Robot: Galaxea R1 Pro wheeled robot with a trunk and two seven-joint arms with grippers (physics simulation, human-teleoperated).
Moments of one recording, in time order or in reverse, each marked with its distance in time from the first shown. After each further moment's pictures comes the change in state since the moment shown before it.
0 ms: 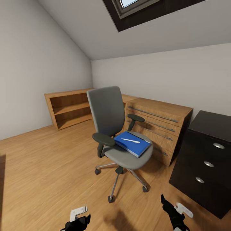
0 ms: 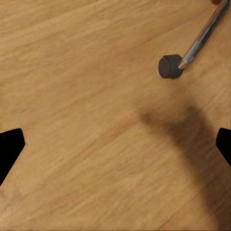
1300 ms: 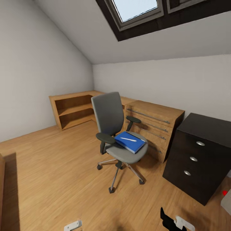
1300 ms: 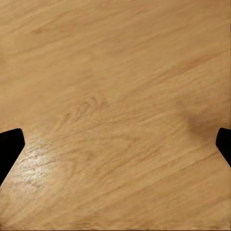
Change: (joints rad) left arm 0.000 -0.010 -0.007 0.183 0.001 -0.138 0.249; right arm 0.076 0.029 -0.001 0.058 0.180 -0.180 -0.095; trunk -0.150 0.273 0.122
